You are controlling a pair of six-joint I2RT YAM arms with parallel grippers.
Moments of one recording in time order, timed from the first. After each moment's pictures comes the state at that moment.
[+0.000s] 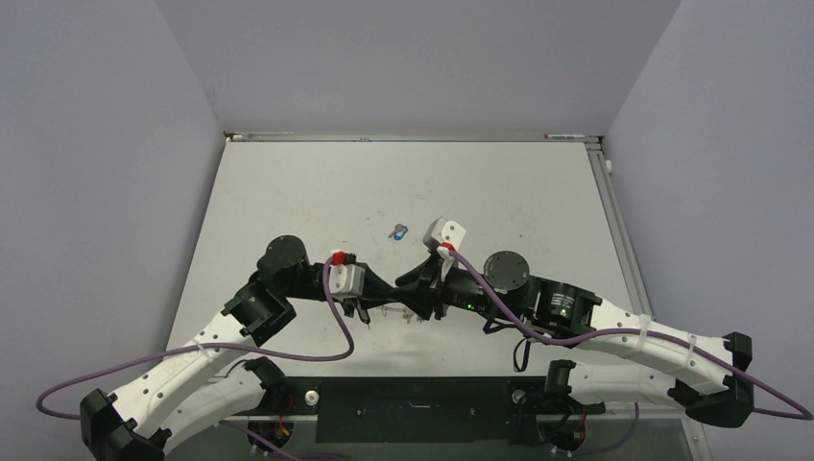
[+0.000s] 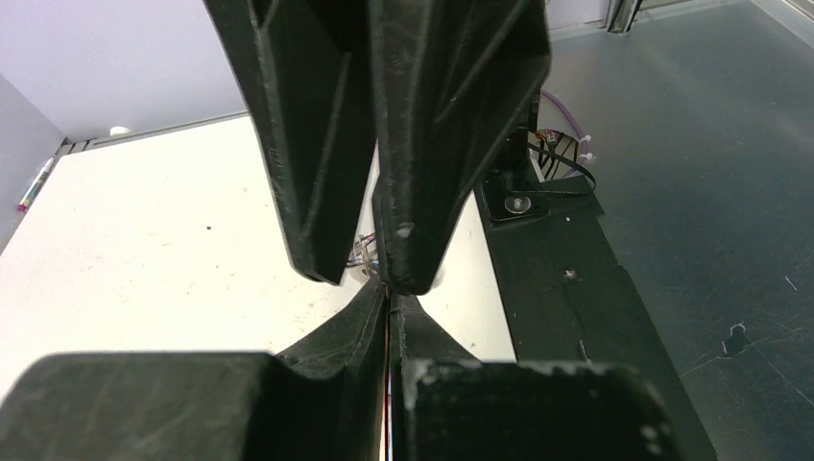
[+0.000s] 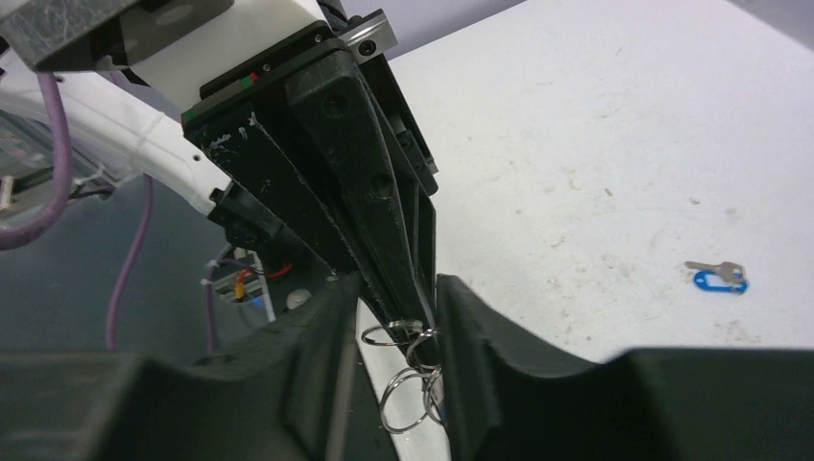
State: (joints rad) left arm -0.73 0.82 0.69 0.10 0.92 0.17; right arm 1.21 0.97 1.02 -0.21 0.00 0.19
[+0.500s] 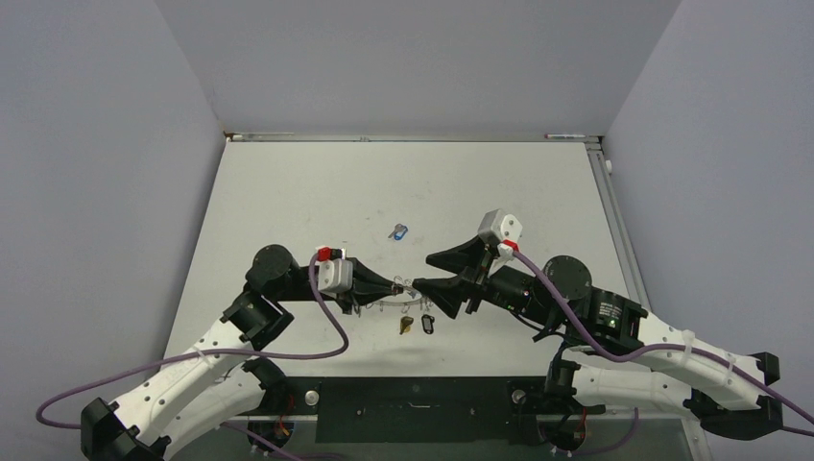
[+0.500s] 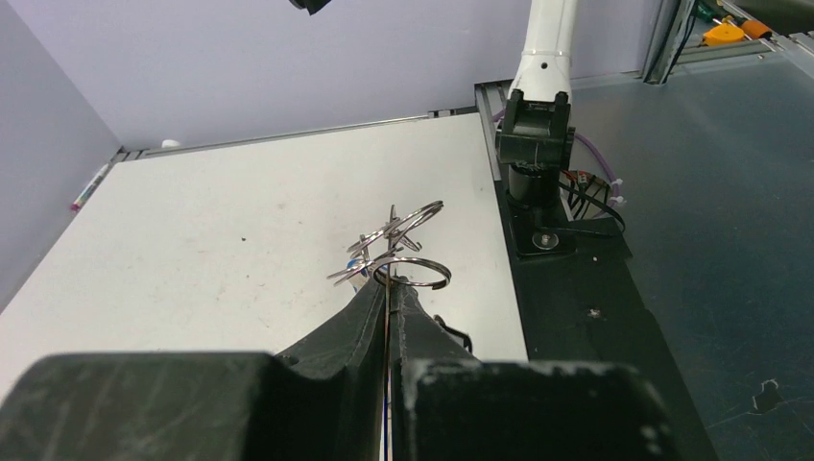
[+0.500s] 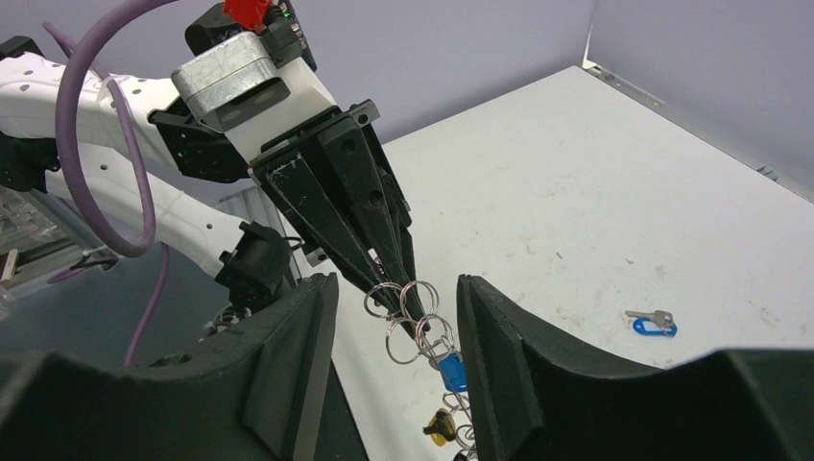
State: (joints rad) left arm -0.70 0.78 0.62 0.26 0.87 0.05; right arm 1.21 0.81 1.03 -0.21 0.06 0.16
